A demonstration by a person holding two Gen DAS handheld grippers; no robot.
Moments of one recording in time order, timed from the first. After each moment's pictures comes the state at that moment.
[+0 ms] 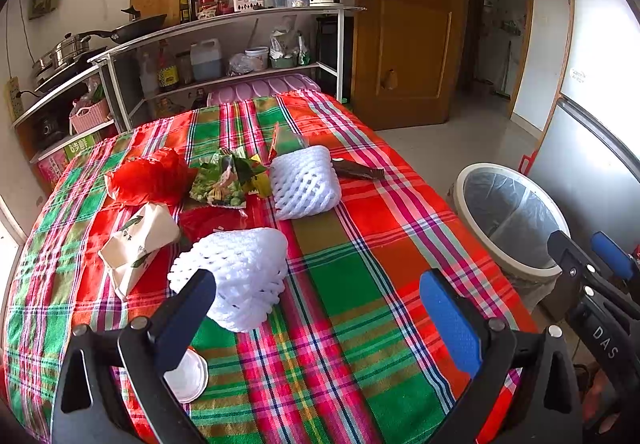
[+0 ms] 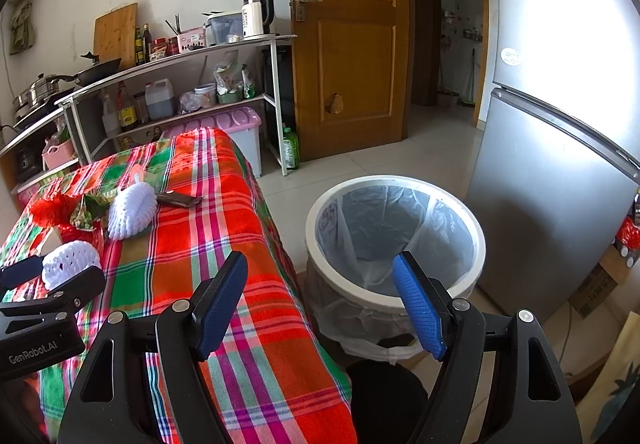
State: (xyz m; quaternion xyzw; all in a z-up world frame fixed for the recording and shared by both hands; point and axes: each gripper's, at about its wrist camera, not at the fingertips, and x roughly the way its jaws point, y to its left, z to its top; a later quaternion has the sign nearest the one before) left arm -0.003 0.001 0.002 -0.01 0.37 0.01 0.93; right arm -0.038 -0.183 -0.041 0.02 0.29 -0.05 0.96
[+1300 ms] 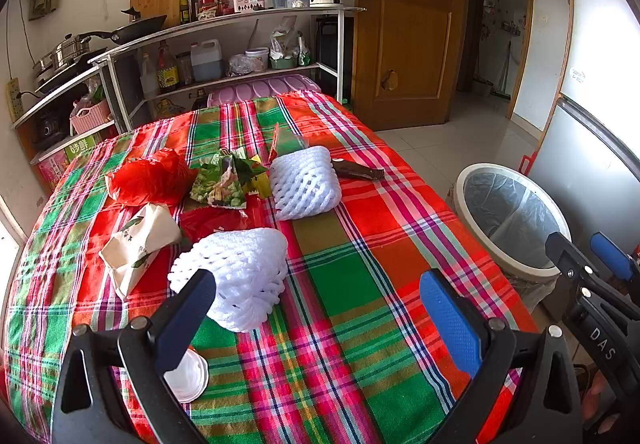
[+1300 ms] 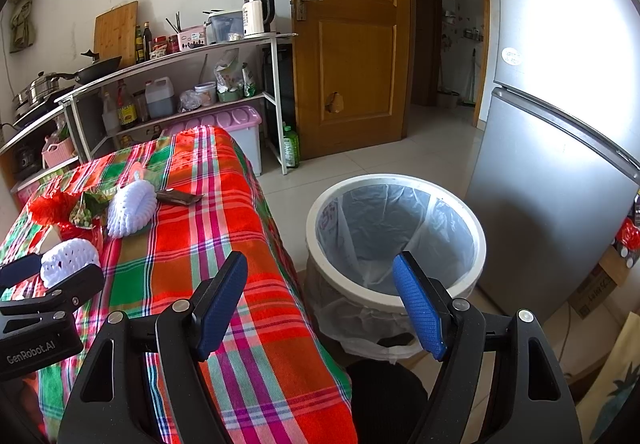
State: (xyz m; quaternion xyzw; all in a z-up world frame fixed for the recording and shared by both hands) left arm -0.001 0.004 0.001 -0.01 0.37 0.01 0.93; right arm -0.036 -0.182 -0.042 0.01 0.29 -0.05 0.96
